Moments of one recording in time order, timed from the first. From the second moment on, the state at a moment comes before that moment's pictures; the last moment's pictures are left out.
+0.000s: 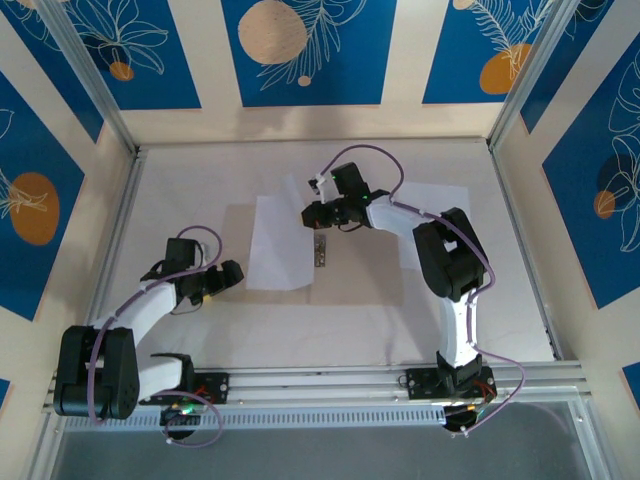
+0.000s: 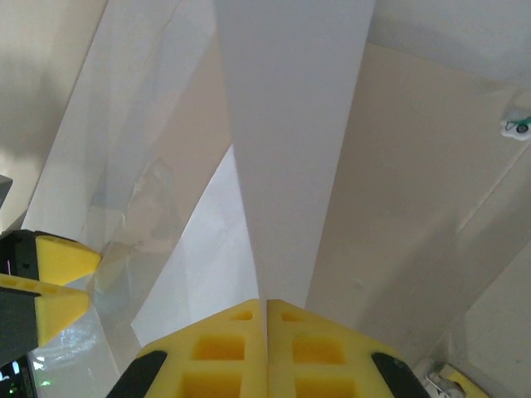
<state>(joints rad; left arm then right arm) -0.06 1.20 0.49 -0.36 0.32 -0.49 0.51 2.02 1.39 -0.20 -0.61 0.33</state>
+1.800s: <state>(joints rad) -0.06 1.20 0.49 -0.36 0.32 -0.49 0.51 2.11 1.49 -0.30 -0.47 0.43</state>
